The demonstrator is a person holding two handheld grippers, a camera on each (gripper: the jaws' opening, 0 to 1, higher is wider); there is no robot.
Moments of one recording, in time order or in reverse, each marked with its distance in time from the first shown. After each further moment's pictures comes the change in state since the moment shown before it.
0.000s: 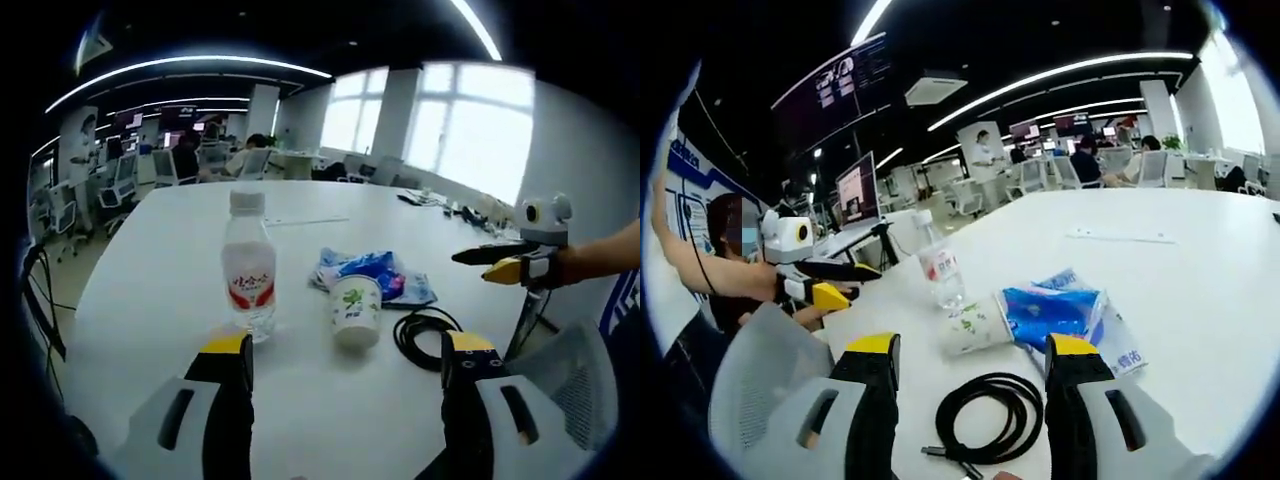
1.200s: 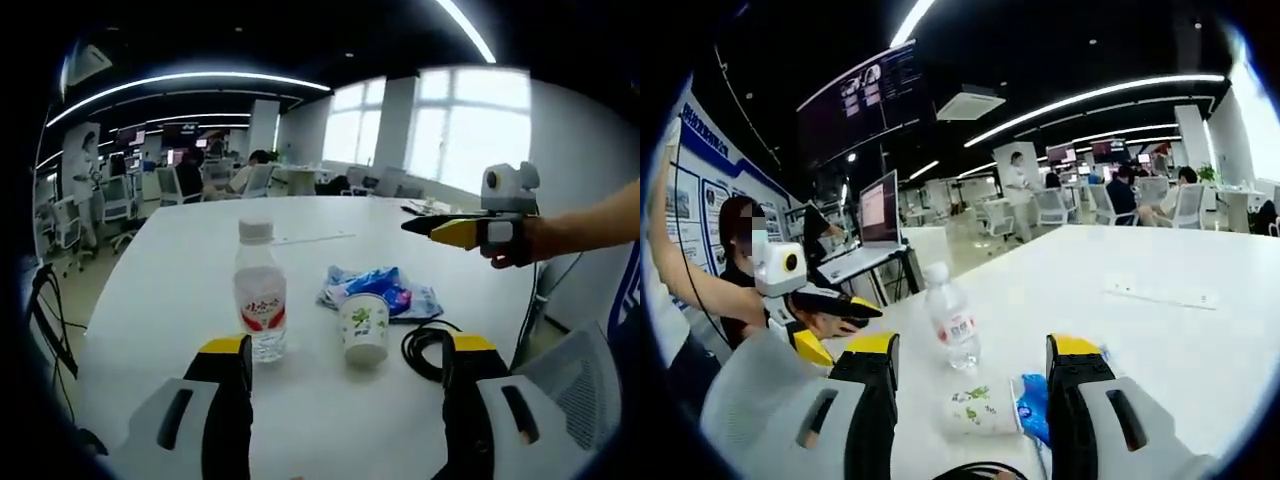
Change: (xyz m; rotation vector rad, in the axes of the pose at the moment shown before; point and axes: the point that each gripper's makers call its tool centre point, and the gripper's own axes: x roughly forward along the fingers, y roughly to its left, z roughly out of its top) left arm -0.006 0.005 0.022 0.043 -0.061 0.026; right arm 0.067 0.014 0.067 -0.112 -0.065 0.141
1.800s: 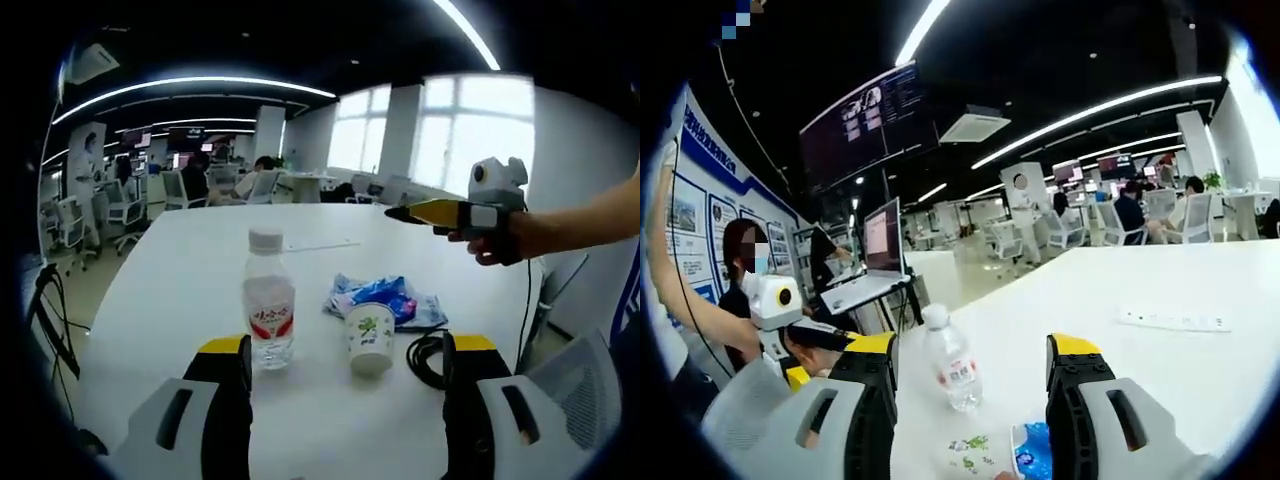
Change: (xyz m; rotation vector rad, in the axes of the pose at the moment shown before) left arm 0.000 0.005 0.008 -0.007 -0.031 0.016; right arm 0.025 -0.010 0.038 0.018 -0.109 0.034
